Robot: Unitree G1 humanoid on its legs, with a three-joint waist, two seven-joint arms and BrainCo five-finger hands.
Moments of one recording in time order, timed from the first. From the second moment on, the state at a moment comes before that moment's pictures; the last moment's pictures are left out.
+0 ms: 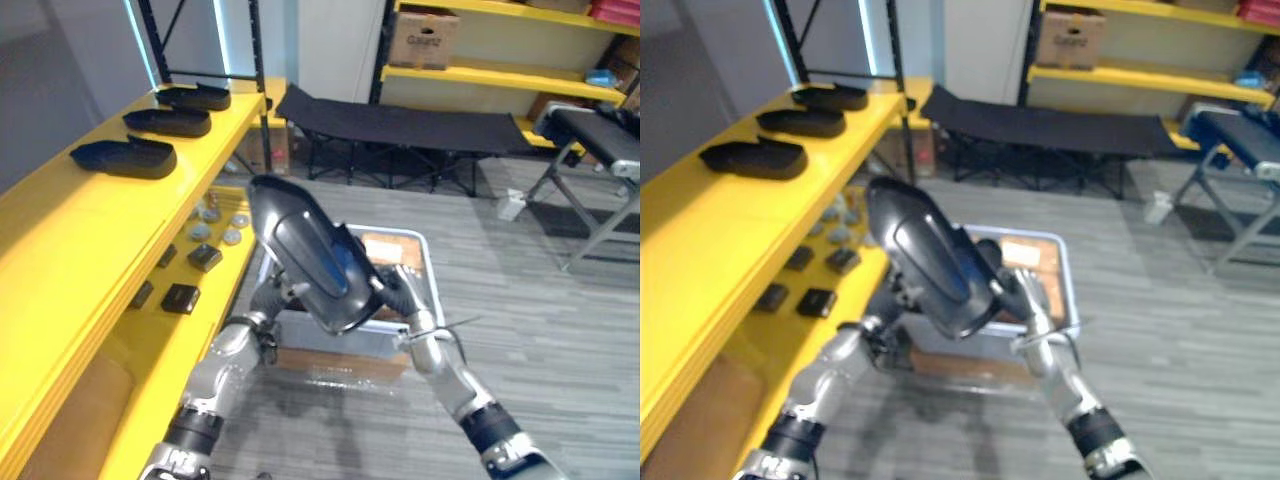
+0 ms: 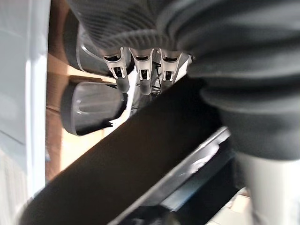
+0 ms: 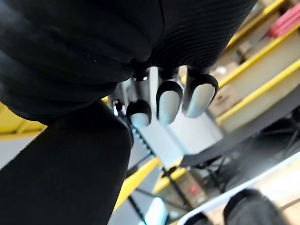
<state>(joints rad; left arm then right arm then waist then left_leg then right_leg) -0.20 0.20 -0.22 0.15 -0.45 0.24 -0.01 -0.28 -0.26 0.38 0.41 -0.57 -0.16 -0.44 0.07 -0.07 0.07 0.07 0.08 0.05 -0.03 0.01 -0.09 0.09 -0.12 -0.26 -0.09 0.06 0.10</state>
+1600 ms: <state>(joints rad) -0.19 0.07 -0.28 0.17 -0.35 -0.19 0.36 -0.15 -0.11 0.50 0.36 -0.41 -0.21 -0.57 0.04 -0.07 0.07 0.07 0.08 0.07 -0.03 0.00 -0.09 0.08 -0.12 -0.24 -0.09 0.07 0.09</state>
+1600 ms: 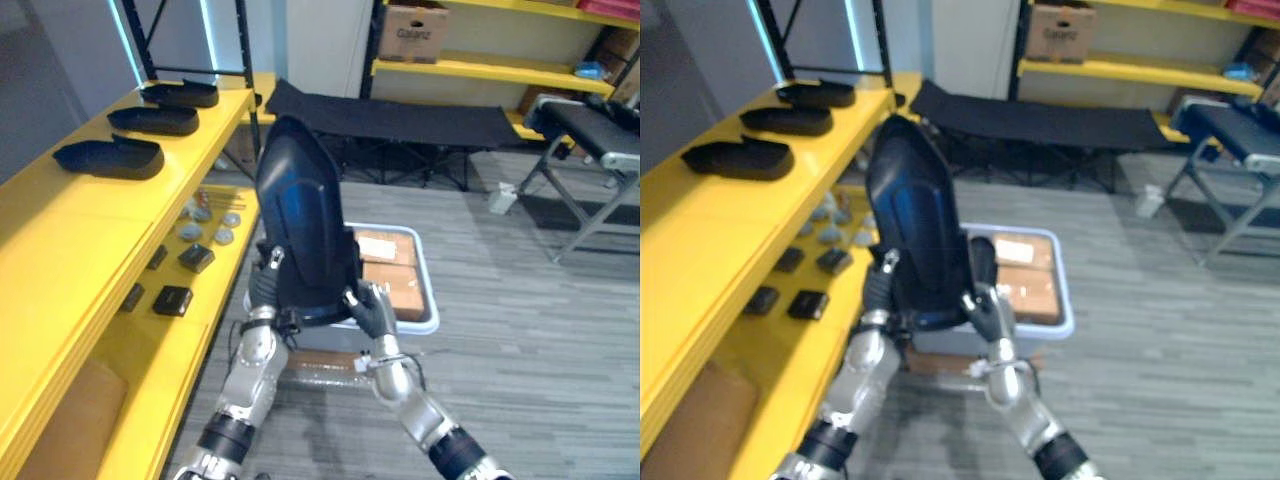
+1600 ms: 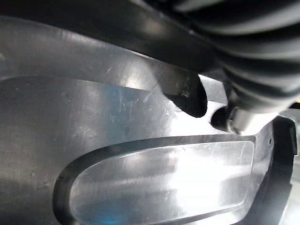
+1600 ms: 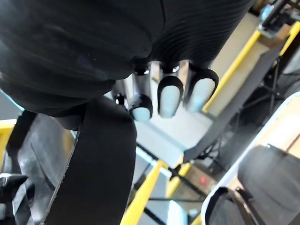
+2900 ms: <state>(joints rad) 0.01 0.13 -0.08 0.14 0.22 -0.17 0.64 0.00 -0.11 0.27 0.18 -0.03 -0.41 -0.51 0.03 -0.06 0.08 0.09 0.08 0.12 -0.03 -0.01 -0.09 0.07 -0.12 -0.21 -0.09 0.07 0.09</state>
